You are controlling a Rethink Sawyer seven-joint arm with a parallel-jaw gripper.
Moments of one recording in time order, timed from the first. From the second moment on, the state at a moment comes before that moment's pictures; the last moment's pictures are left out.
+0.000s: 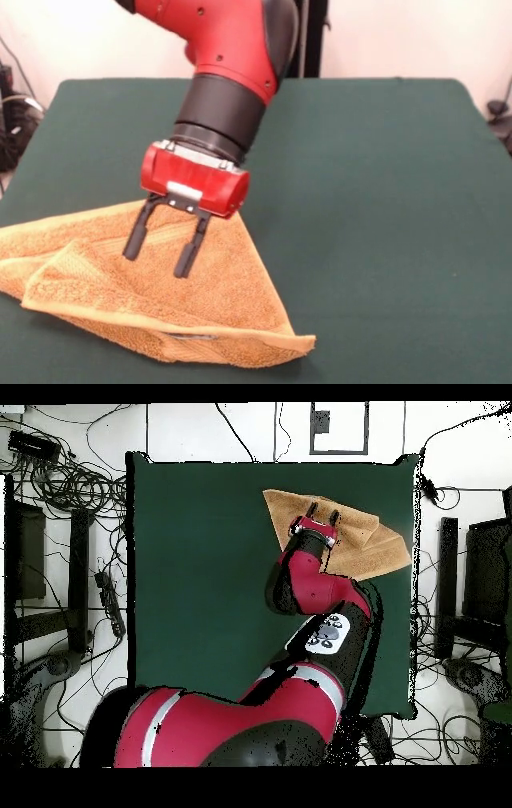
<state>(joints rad) 0.01 -0.16 -0.49 1.33 -0.02 -0.45 2.22</state>
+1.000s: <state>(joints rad) -0.02 -0.09 -0.44 1.40 -0.04 -0.45 2.22</state>
